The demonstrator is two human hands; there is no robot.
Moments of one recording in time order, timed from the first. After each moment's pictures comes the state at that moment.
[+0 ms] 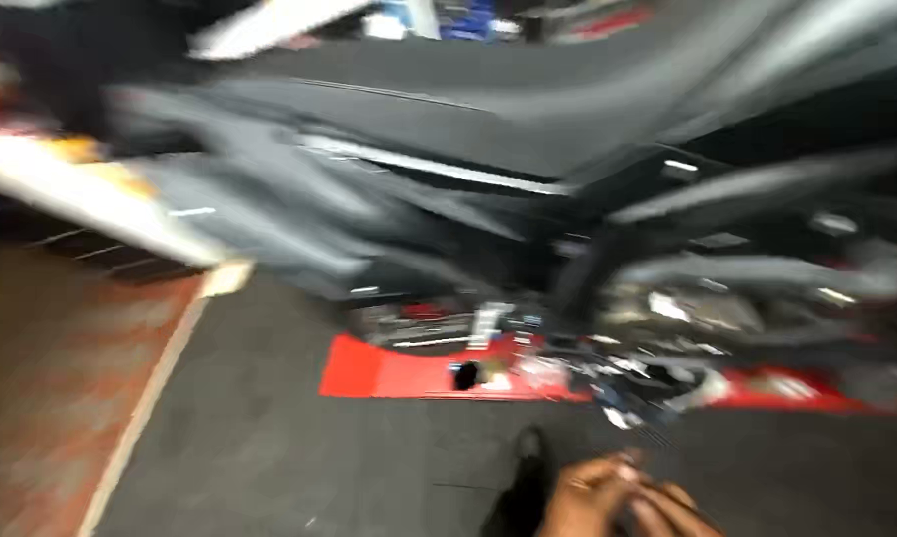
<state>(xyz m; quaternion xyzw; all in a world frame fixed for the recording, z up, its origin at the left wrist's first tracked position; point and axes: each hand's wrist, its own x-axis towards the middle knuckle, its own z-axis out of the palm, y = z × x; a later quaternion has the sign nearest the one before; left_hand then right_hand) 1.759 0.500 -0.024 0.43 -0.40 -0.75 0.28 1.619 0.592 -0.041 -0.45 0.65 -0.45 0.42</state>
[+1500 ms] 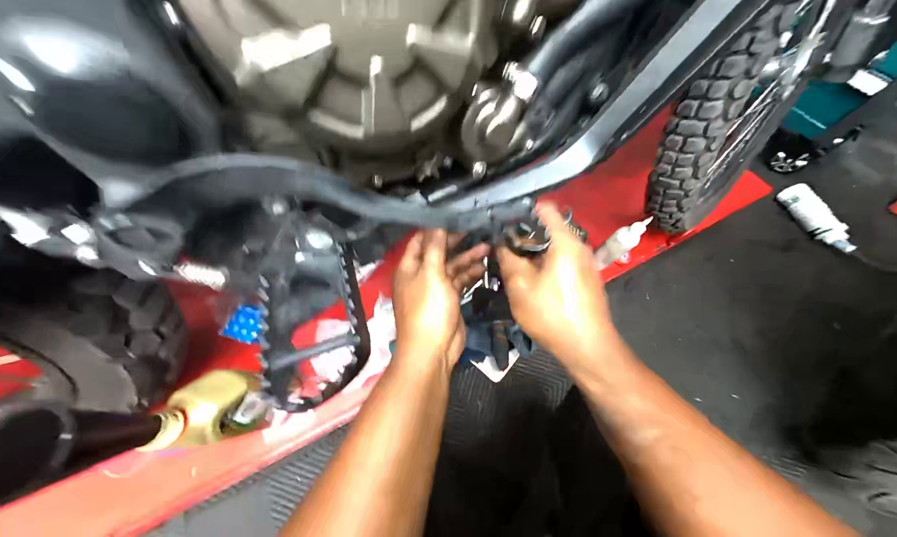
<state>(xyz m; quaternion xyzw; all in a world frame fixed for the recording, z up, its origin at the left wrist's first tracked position) 1.599 0.404 -0.352 0.34 -0.39 -0.77 0.38 1.517 0.489 -0.315 -0.35 0.85 -0.39 0.09</state>
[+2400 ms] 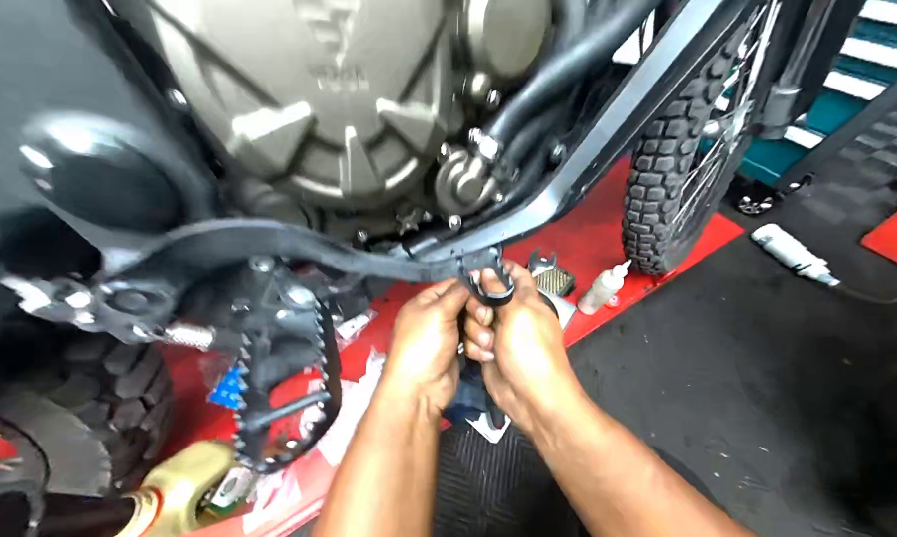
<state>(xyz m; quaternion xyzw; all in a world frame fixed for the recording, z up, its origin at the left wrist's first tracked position) 1.593 0.403 -0.332 0.28 -0.40 -0.84 0.24 1.536 0.476 -0.317 -0.11 0.52 -0.76 0.36</state>
